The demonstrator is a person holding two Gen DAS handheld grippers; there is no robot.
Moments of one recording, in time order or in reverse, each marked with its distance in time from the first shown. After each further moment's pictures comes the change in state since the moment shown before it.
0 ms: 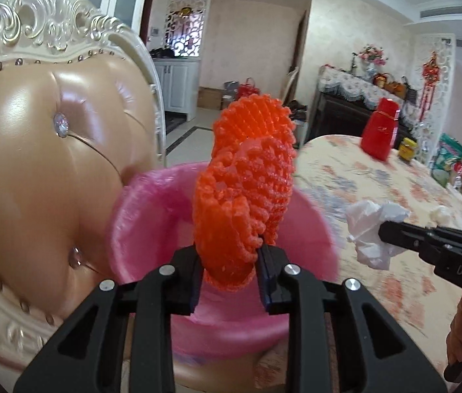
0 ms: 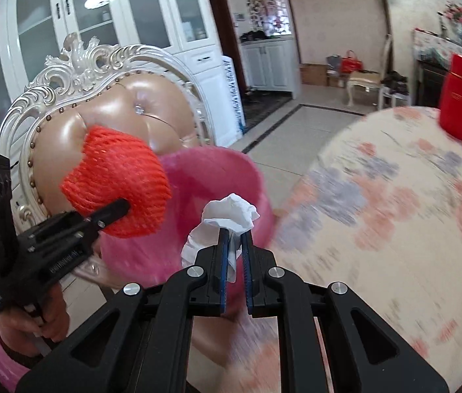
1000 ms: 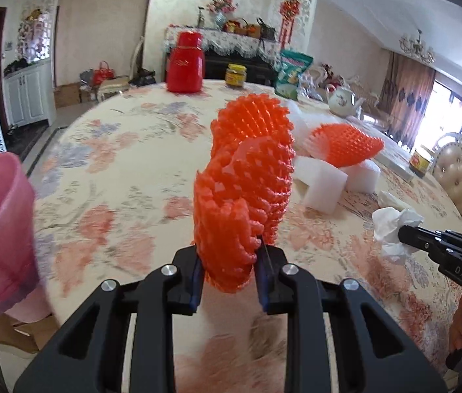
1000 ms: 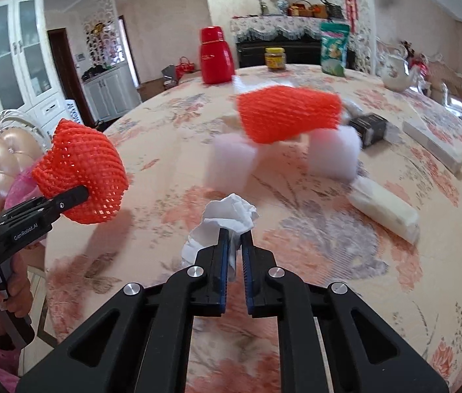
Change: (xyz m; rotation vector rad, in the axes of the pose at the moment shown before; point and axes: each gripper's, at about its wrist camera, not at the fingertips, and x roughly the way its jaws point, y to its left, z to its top) left arm -0.065 -0.282 -0.119 0.350 0.127 -0.524; right arm -0.281 -0.134 -0.229 0.396 -0.091 -0.578
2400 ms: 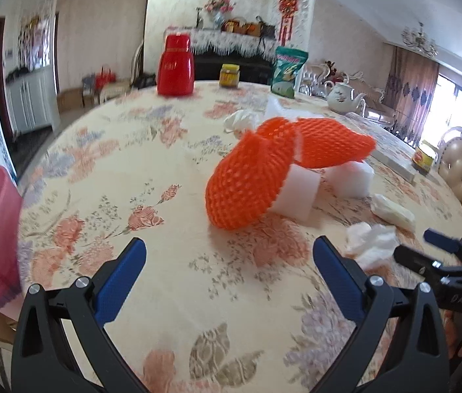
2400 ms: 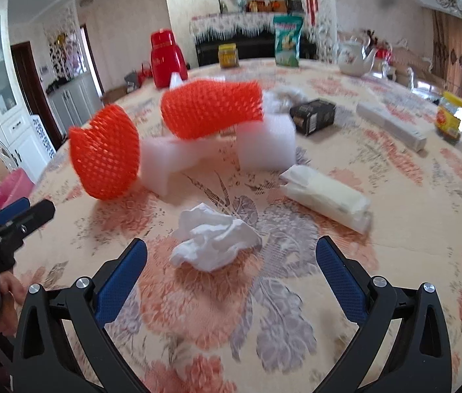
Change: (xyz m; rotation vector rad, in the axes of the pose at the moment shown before) left arm 0.025 -0.053 0.017 0.007 0.028 0.021; right arm 0.009 -0.057 -0.006 0.114 0.027 -0.143
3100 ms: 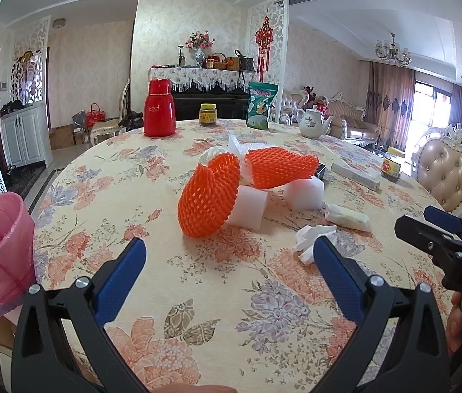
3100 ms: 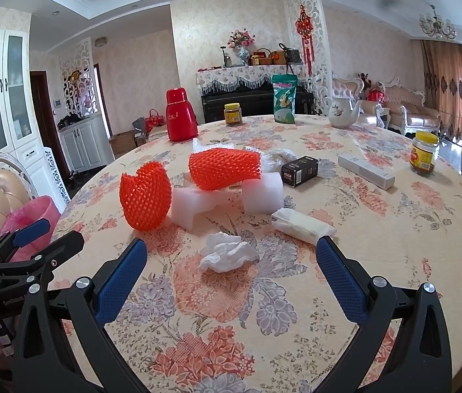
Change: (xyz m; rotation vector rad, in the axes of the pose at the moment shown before) left arm -0.085 -0.043 -0.037 0.104 -0.179 -0.036; right arm -0.108 0.007 -0.027 -0.008 -0.270 0.004
